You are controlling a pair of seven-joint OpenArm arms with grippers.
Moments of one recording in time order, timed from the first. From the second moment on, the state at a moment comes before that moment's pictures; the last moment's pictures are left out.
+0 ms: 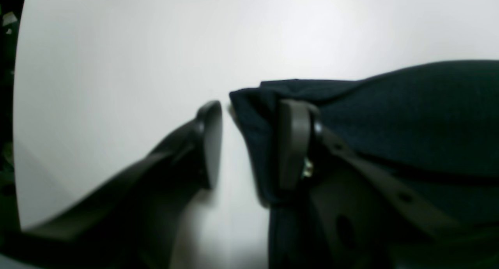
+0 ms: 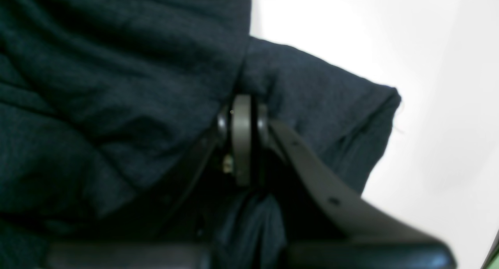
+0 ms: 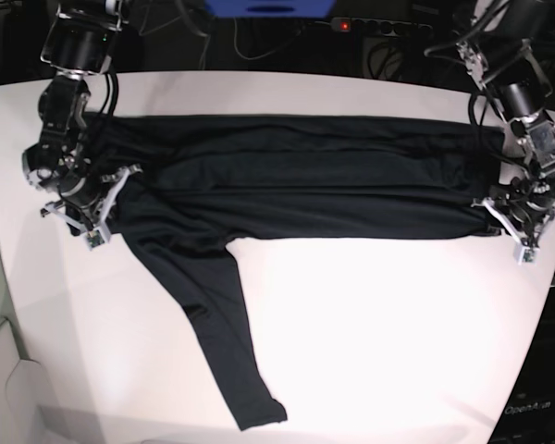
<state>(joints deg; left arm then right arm) -14.3 -17.0 -34.9 57.1 12.3 -40.1 27.5 1.6 7.1 22.1 81.1 -12.2 40.3 -37.2</state>
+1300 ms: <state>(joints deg) -14.7 -19.0 -43.7 64.7 13.1 -40.7 35.5 0.6 7.3 22.4 90.5 -13.4 40.3 -42.5</state>
